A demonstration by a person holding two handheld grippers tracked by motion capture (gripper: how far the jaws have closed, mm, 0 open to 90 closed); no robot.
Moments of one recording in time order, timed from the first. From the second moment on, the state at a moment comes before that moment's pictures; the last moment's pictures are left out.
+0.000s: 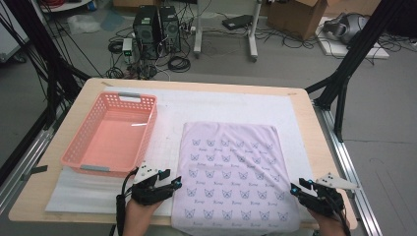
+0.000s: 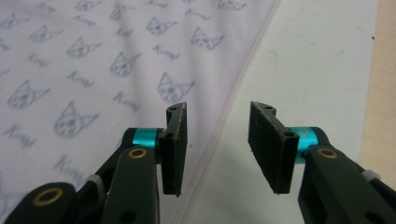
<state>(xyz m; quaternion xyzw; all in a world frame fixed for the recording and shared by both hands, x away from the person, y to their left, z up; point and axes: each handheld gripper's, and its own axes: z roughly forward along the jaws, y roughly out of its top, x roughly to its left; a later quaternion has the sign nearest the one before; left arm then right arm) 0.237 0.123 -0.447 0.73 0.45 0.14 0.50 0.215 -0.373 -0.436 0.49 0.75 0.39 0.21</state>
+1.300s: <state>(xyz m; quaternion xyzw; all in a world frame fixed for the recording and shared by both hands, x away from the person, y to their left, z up) 0.257 0.124 -0.443 0.71 0.41 0.16 0.55 0.259 -0.376 -0.433 0.46 0.74 0.44 0.22</state>
